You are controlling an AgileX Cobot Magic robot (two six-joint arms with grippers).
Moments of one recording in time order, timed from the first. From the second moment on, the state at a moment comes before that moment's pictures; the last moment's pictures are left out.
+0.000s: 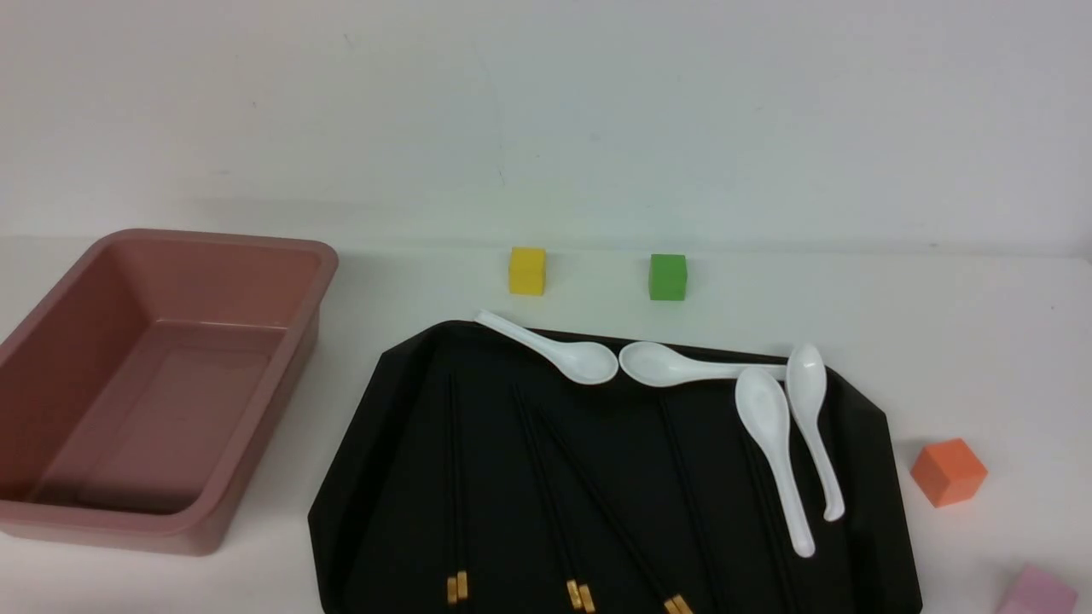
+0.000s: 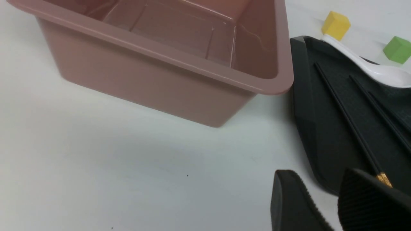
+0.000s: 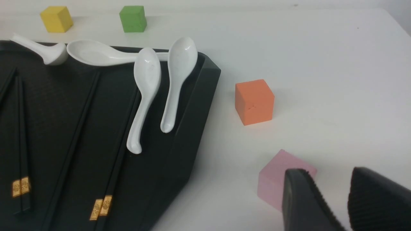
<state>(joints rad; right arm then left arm) 0.04 -0.01 0.02 -0.01 0.37 0.11 -0.09 -0.01 0.03 -0.06 0.38 -0.31</state>
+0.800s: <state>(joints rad) 0.04 -0.01 0.02 -0.01 0.37 0.11 -0.09 -0.01 0.03 -1.08 0.27 -0.75</state>
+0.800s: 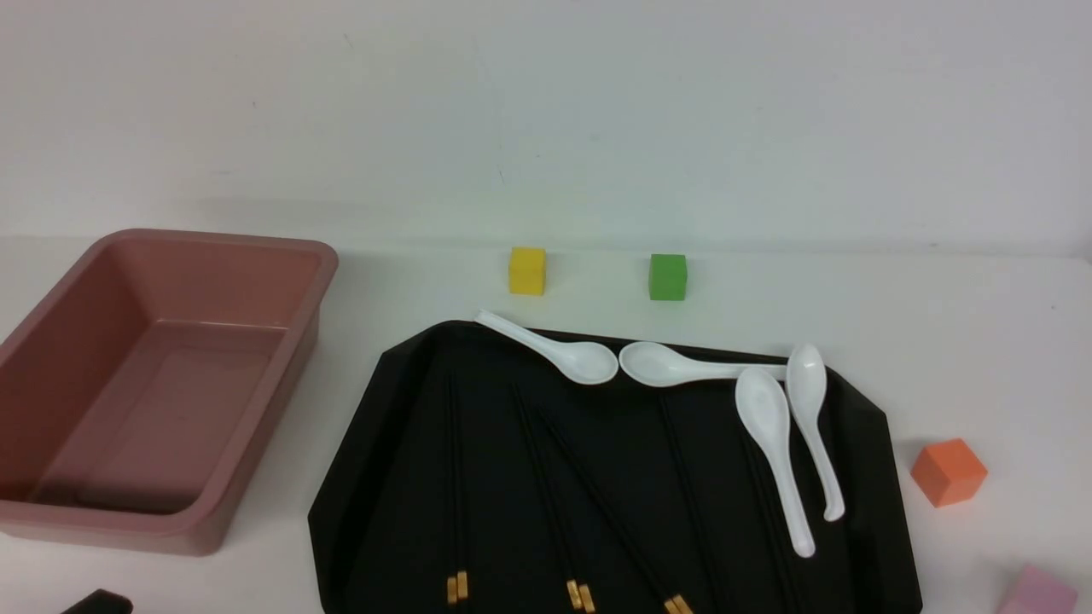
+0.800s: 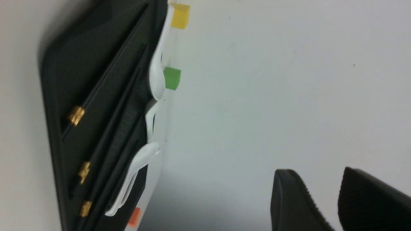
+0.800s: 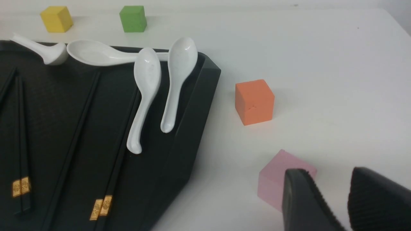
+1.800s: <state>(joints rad) 0.04 -0.01 0.02 -0.01 0.37 0.11 -0.09 0.77 -0.62 -0.85 0.99 -0.14</state>
